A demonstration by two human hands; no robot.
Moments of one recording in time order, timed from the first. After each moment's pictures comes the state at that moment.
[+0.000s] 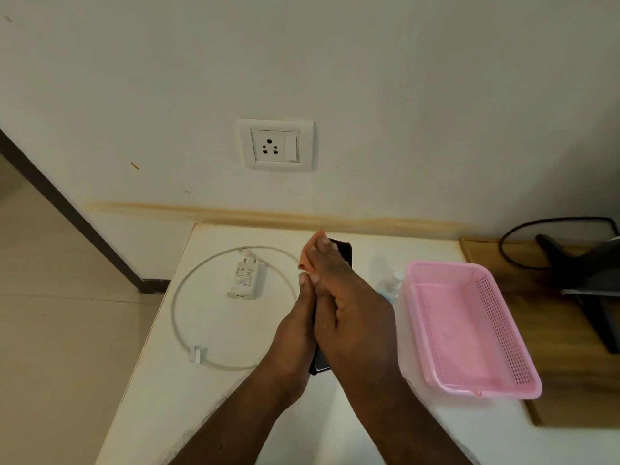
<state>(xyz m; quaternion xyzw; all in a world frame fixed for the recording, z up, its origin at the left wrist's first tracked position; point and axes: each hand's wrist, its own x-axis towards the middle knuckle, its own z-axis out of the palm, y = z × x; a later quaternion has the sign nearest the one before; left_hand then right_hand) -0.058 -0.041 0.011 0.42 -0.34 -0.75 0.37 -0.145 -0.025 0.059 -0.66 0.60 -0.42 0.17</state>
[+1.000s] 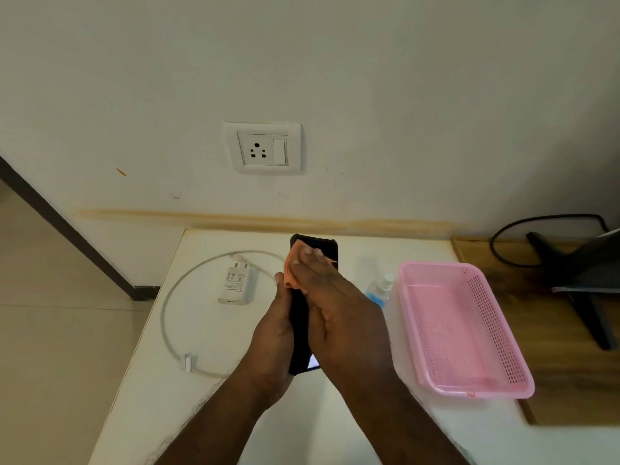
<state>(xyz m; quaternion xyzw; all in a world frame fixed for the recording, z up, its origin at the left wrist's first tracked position) -0.055 -0.047 0.020 0.39 -0.28 -0.77 0.43 -0.159 -0.028 0.055 -0.72 0.55 -0.40 0.13</state>
